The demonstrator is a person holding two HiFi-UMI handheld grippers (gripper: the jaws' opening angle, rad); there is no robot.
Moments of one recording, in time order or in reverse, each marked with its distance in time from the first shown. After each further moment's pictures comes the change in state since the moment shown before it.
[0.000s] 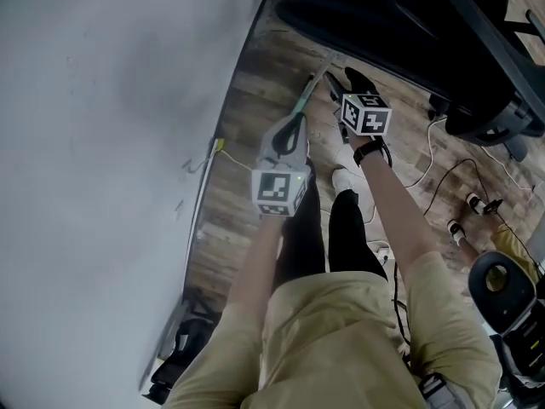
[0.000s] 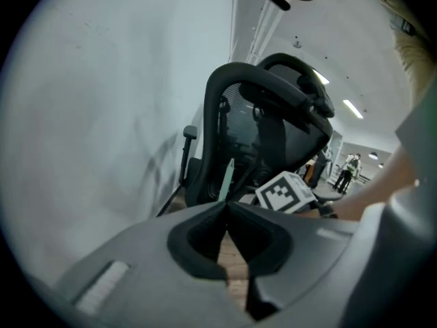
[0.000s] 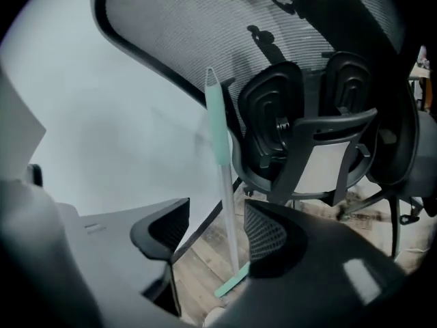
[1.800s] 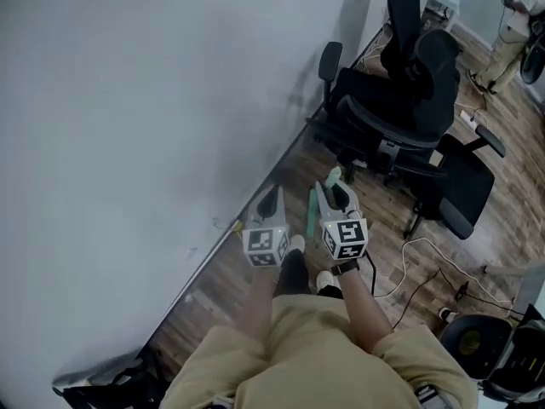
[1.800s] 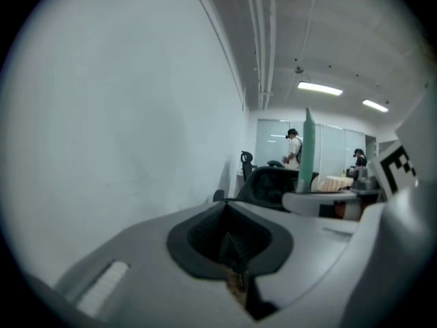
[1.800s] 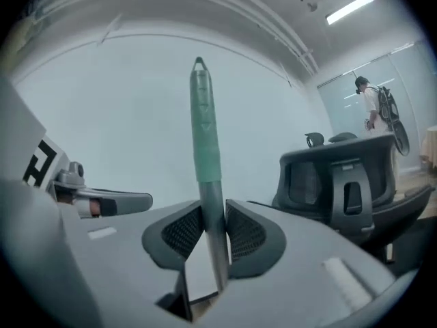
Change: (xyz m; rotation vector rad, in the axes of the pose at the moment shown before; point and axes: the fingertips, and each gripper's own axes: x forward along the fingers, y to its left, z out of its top) left arm -0.249 -0.096 0.208 0.055 -0.305 0.341; right arm -0.373 0.254 0.165 -0.375 -0.470 0.219
